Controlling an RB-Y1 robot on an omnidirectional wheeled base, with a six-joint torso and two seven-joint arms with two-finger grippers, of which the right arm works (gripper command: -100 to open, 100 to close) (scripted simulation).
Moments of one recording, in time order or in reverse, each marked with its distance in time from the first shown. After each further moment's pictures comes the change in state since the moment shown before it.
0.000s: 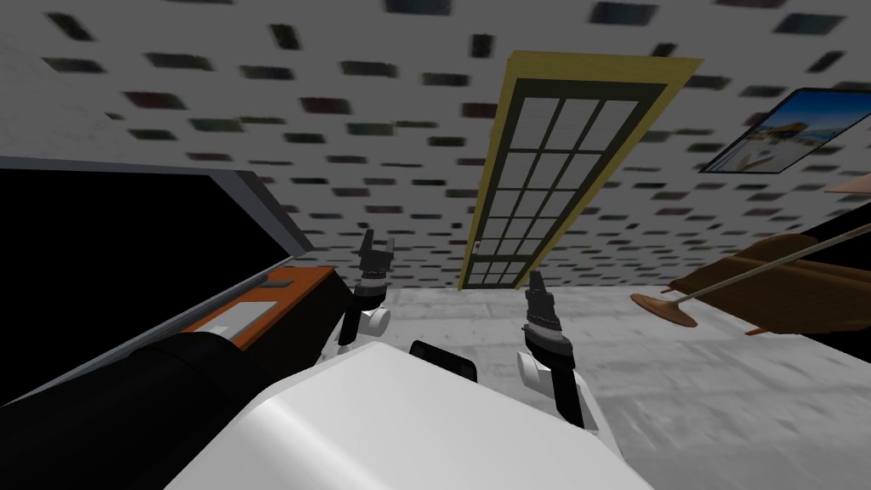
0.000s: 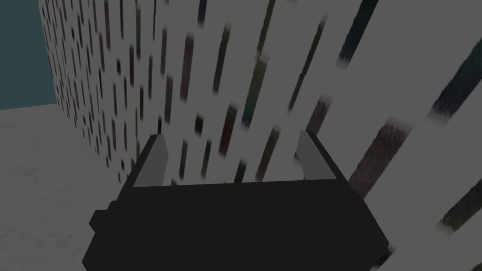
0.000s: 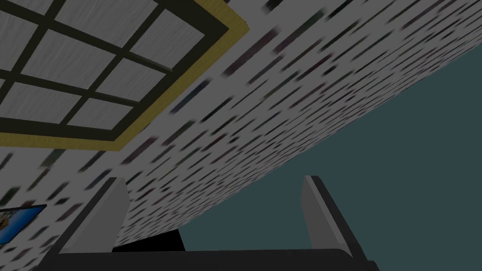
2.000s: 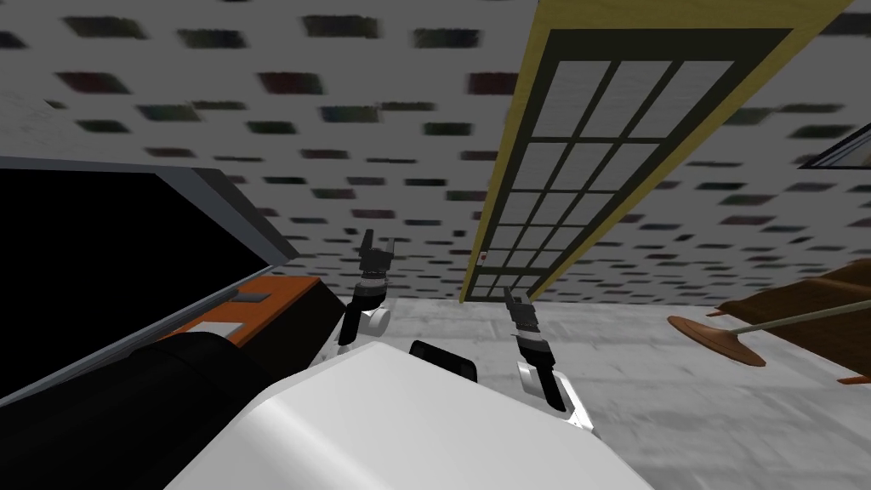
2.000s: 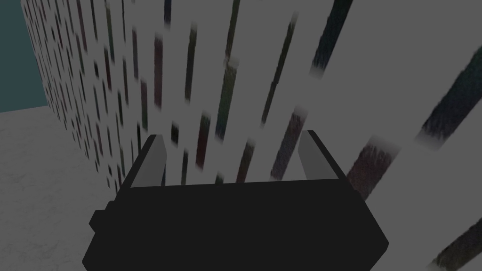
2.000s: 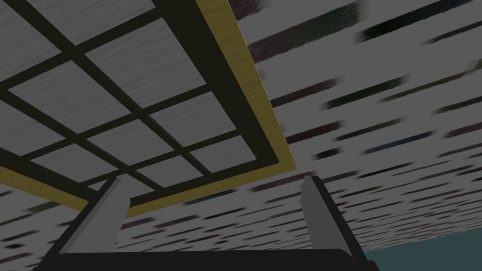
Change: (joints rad) arm -0.148 -0.057 -0.082 0.527 0.129 -0.103 0.302
